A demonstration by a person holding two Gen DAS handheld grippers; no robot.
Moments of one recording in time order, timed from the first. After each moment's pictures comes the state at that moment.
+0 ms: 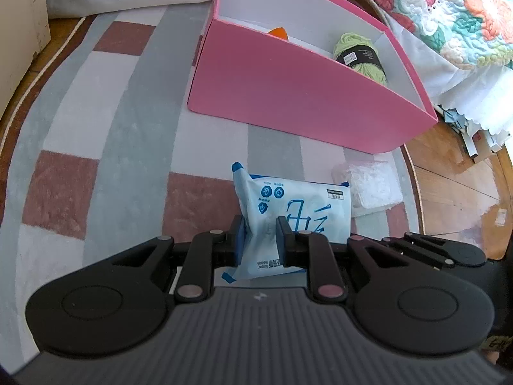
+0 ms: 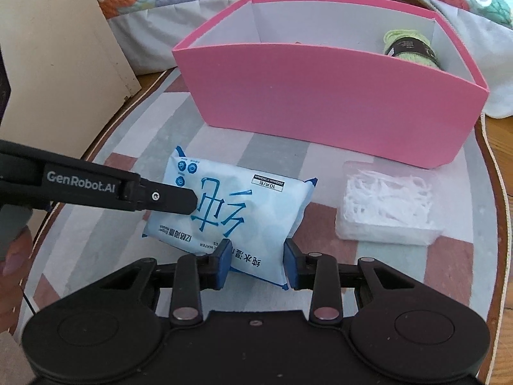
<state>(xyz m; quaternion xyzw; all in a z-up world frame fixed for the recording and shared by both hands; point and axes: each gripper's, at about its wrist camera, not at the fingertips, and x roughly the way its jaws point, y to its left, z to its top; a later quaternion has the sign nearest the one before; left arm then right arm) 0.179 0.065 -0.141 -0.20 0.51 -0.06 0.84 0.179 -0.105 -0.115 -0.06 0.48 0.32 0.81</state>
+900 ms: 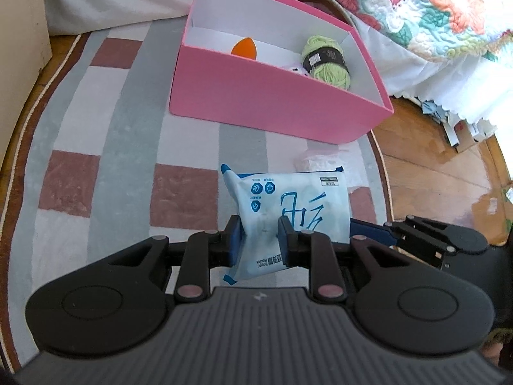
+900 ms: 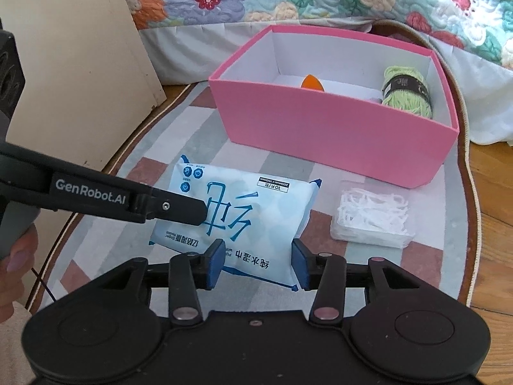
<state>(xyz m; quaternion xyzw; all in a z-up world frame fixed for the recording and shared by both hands) 0.150 0.047 -0.087 -0.19 0.51 -0.08 0.84 0.153 -0.117 -0.059 -0.08 0.46 0.34 0.82</state>
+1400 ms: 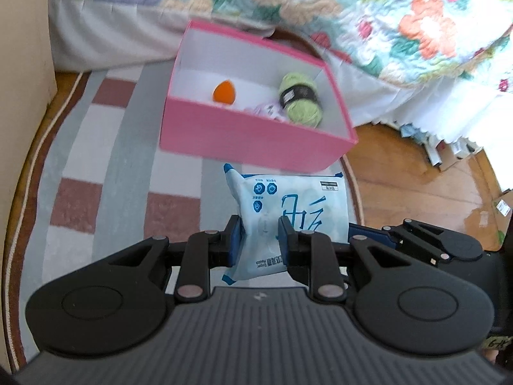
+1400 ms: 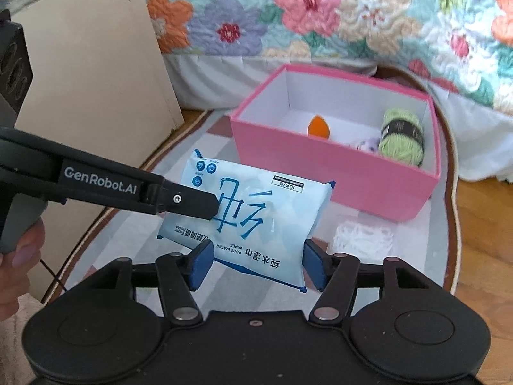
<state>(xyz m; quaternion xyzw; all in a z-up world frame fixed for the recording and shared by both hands) 0.129 0.036 -0.030 -0.19 0.46 -0.08 0.86 0.137 -0.127 -0.006 -0.10 0.42 0.36 0.83</state>
